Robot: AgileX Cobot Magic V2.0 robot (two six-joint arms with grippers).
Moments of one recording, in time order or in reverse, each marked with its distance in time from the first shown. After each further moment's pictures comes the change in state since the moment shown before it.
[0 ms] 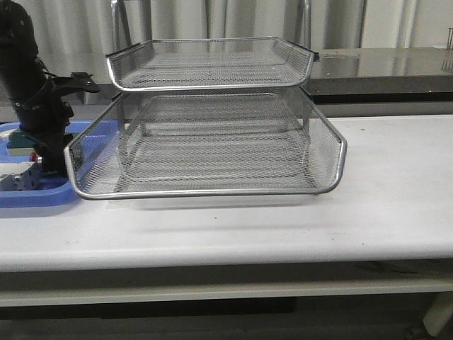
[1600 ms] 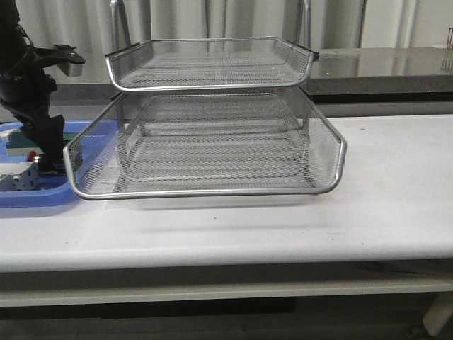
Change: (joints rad) left arm 0.019 -0.093 0.009 0.028 0.063 -0.063; right arm 0.000 0.000 0.000 0.000 0.001 0.000
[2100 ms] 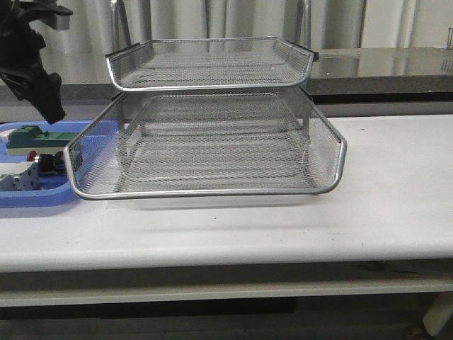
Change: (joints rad) left arm 0.002 -0.120 0.020 -0.010 0.004 -0.119; right arm 0.000 0.000 0.000 0.000 0.000 0.000
